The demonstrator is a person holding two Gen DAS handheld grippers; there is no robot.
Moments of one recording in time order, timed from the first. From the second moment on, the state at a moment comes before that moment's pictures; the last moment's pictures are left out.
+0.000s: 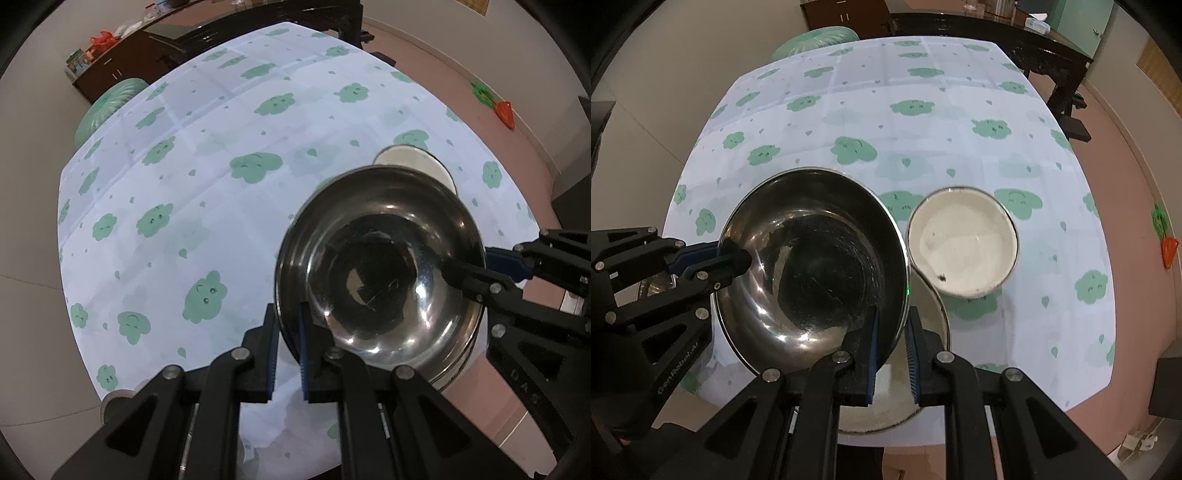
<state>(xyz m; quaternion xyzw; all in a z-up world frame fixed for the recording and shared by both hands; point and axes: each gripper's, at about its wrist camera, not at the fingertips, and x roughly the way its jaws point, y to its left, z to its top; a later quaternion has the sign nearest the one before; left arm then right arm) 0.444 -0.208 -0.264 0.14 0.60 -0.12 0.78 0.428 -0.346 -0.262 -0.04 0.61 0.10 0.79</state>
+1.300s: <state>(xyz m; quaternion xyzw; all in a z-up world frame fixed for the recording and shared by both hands) 0.420 -0.230 -0.293 0.18 0.62 -0.16 0.75 0.396 -0.362 -0.294 -0.02 0.64 0.09 0.76</state>
